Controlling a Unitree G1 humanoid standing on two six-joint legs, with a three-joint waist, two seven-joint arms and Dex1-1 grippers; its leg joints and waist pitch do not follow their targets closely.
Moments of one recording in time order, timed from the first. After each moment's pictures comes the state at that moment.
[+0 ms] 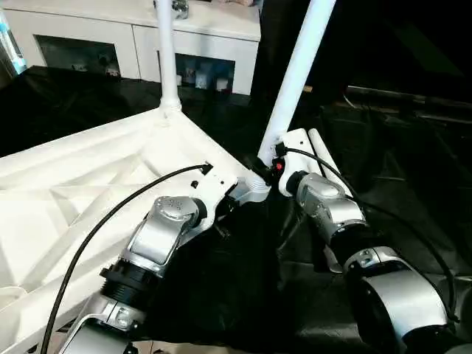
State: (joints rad) left arm -0.53 0.20 -0.25 0.26 0.08 0.62 -0.60; right arm -0.85 -0.07 0.02 1.06 0.17 -0.01 0.48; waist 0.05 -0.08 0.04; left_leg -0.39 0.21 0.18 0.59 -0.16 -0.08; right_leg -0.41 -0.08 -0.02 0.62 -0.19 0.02
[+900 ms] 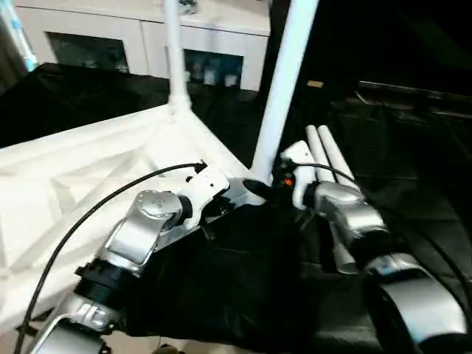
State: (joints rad) left arm -0.51 0.36 -0.32 0.23 0.04 0.43 -0.86; right arm -0.74 -0.23 0.09 0.93 0.15 -0.01 0.95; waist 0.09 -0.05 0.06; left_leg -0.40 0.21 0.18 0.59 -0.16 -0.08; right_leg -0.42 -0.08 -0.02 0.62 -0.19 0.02
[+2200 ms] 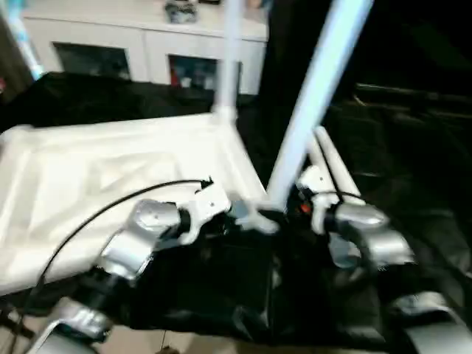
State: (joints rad) left arm -0.51 0.30 -0.33 0.34 0.07 0.33 -0.80; right arm -0.60 -0.16 0.05 0.76 0.13 0.09 0.73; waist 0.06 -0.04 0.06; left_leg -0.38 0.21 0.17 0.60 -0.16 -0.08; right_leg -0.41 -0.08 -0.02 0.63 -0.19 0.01
